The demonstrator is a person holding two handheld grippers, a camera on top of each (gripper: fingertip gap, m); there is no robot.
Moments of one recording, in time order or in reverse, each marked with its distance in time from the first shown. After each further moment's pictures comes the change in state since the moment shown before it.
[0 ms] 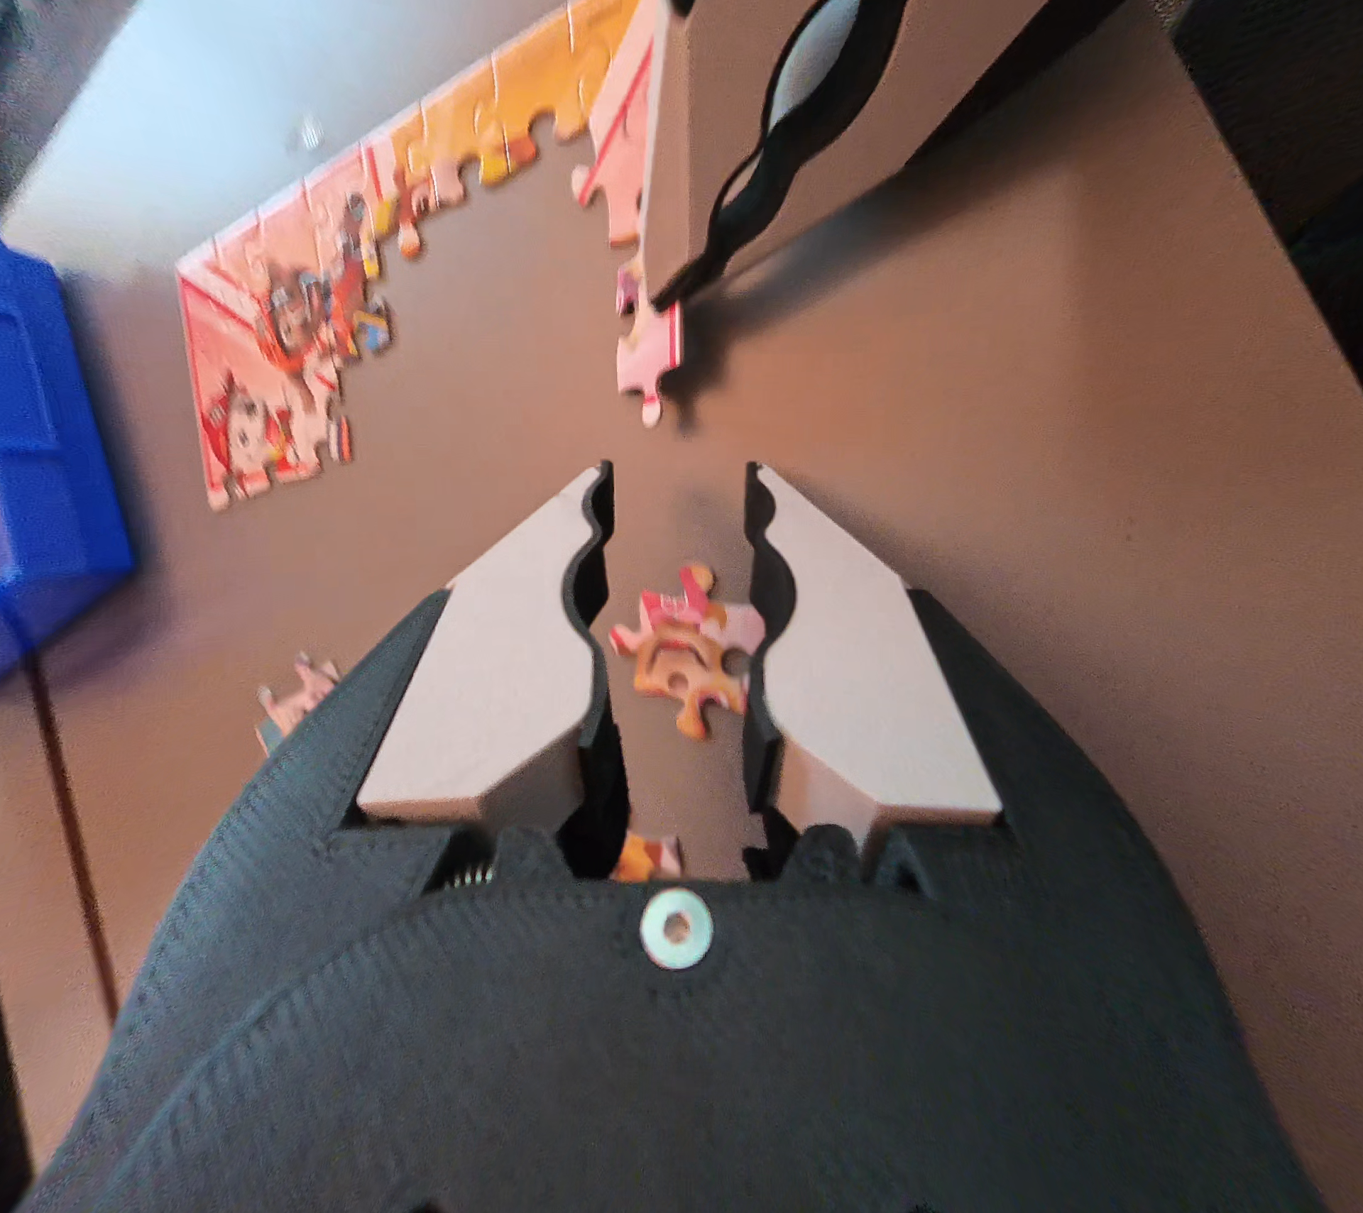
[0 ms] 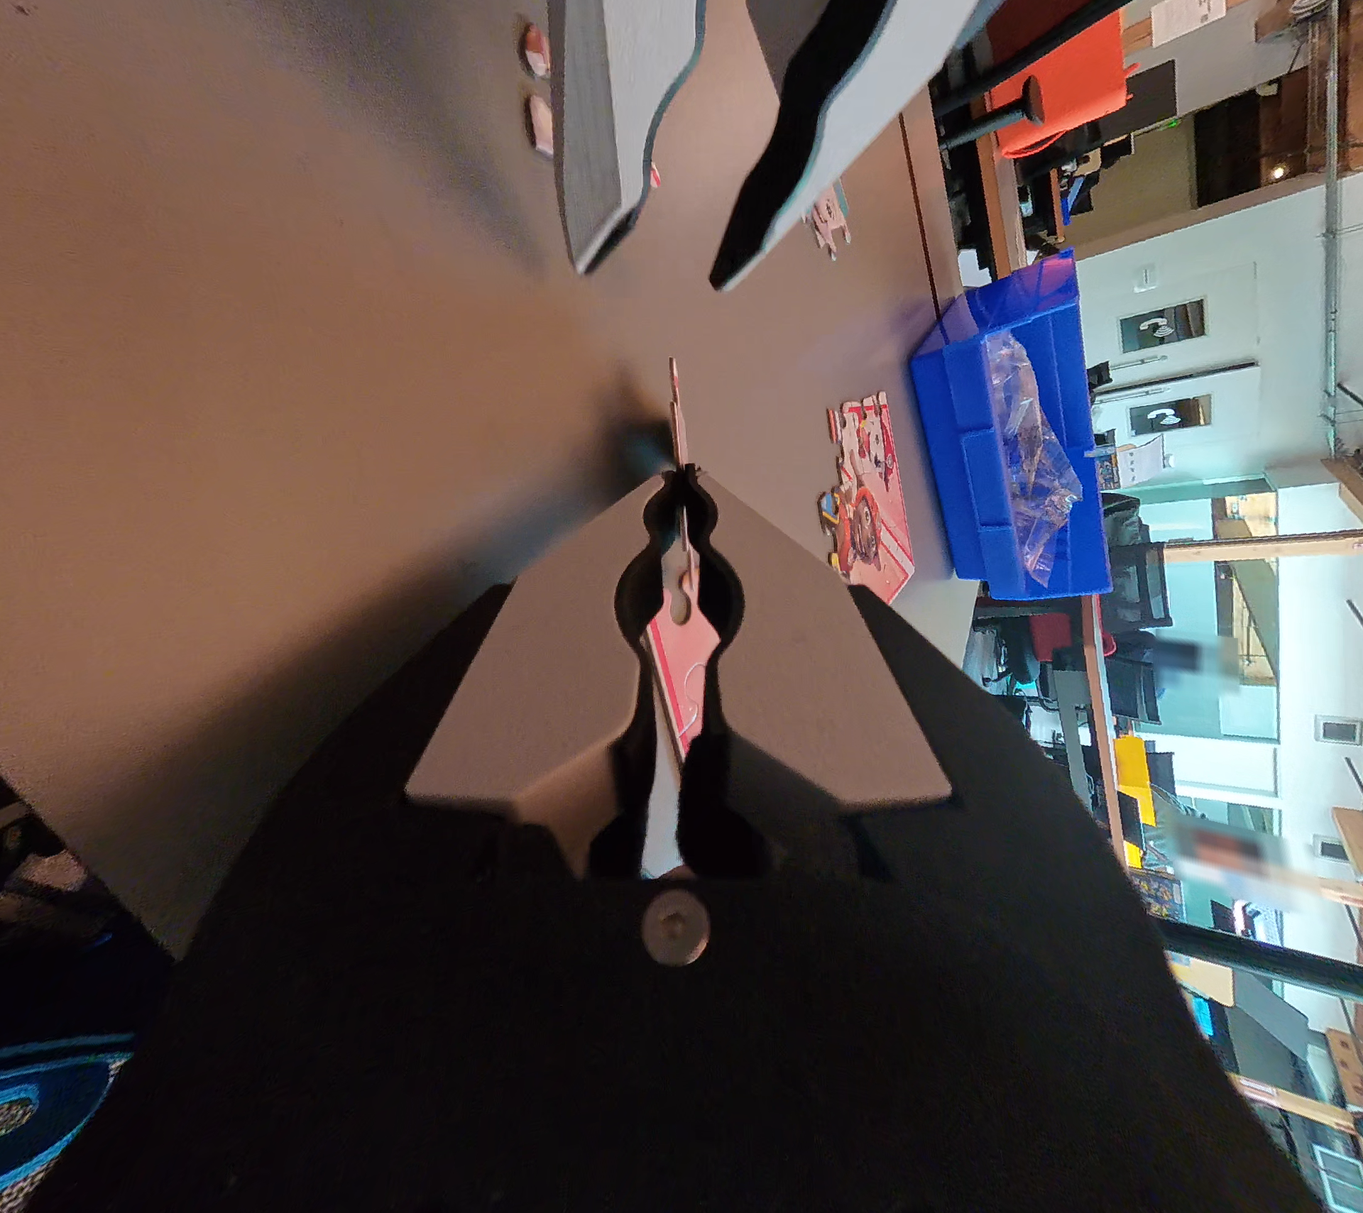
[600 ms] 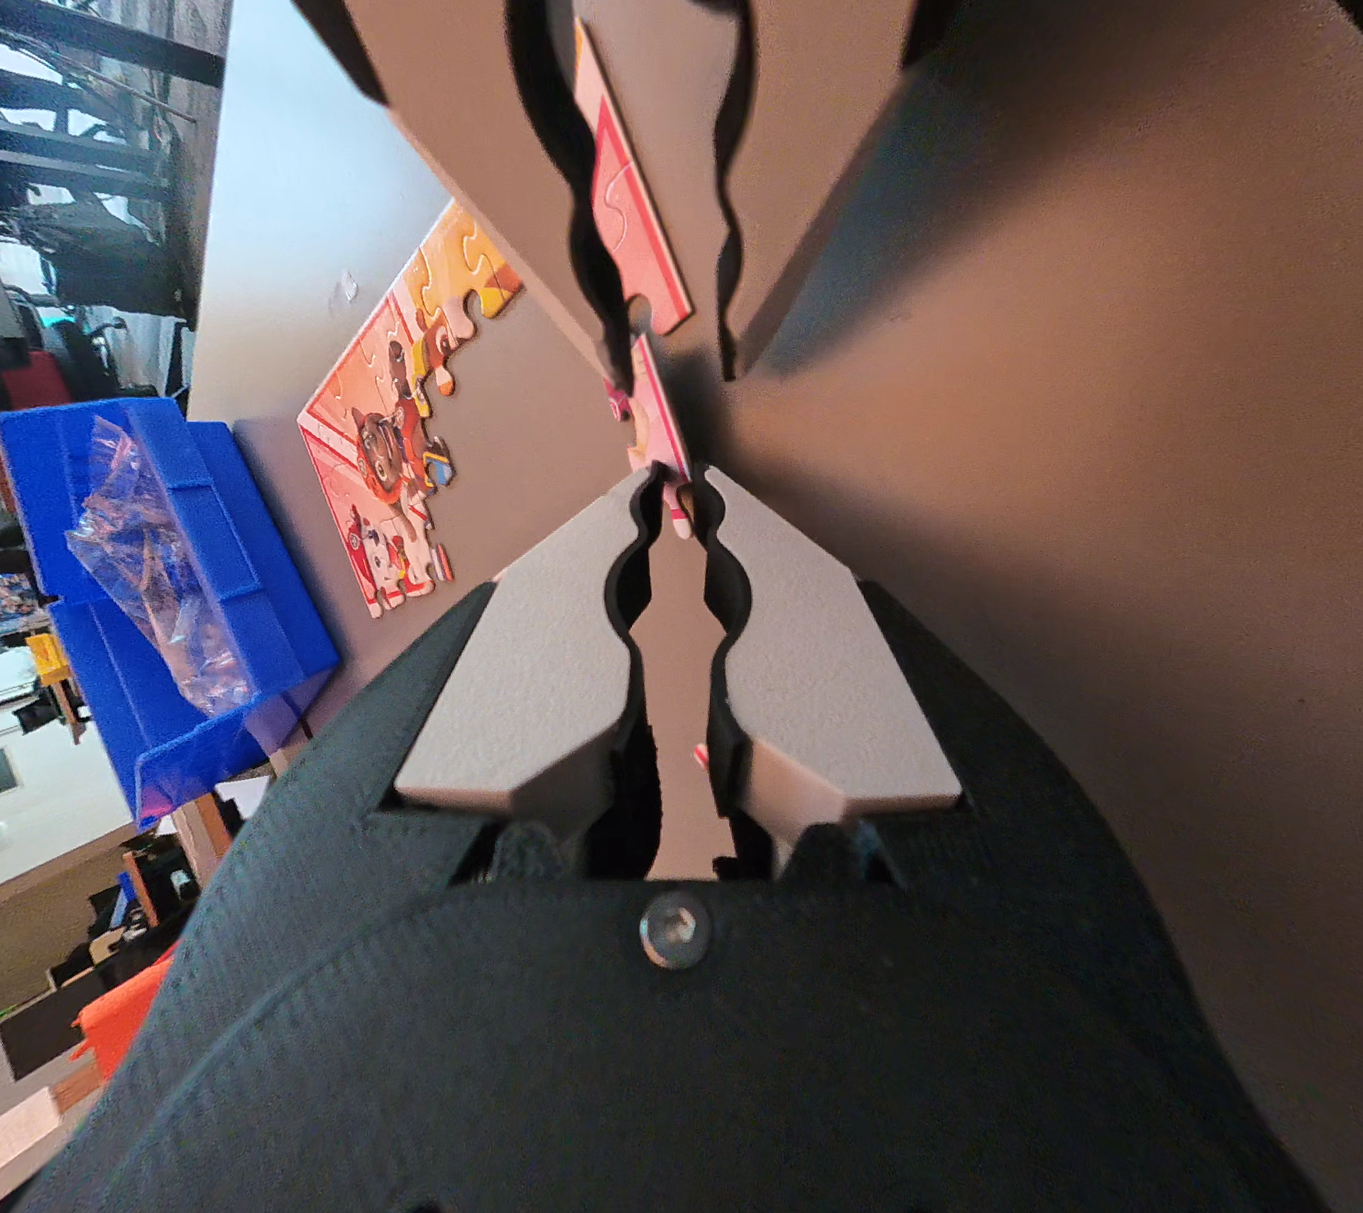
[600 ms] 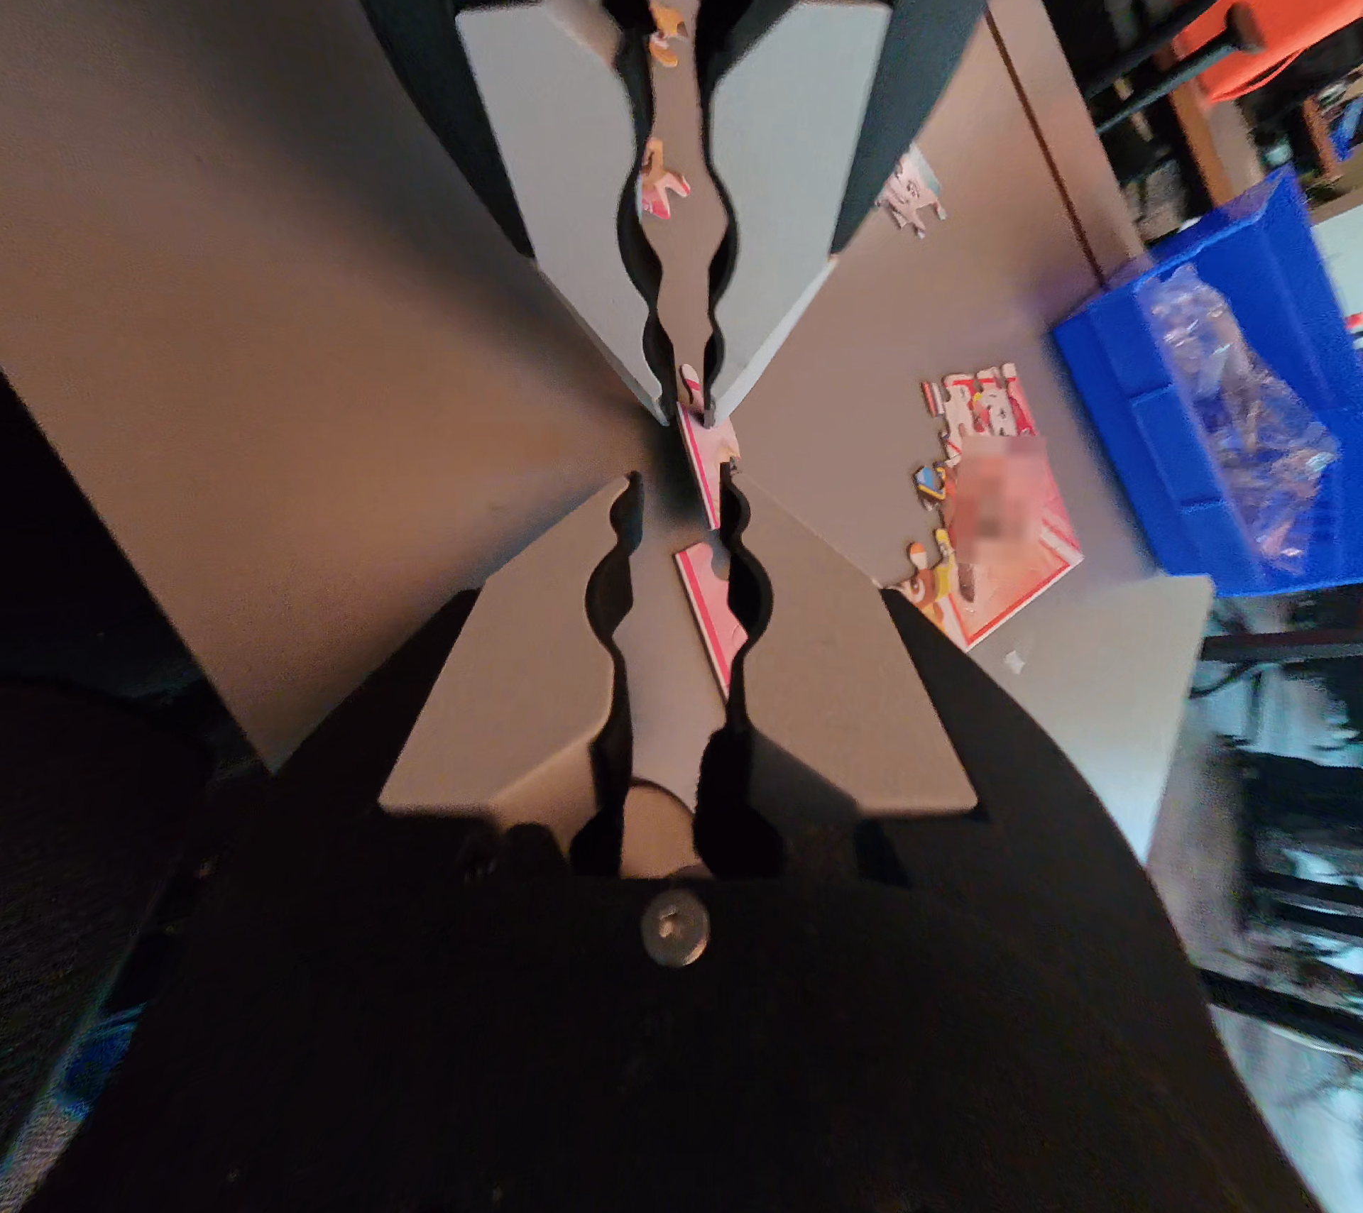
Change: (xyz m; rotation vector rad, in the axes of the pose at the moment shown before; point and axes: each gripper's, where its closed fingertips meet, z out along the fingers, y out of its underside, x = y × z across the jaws) left arm -0.004 -0.024 0.031 -0.131 -0.122 0.305; right arm -0.004 0.003 -0.020 0.096 -0.238 0.262
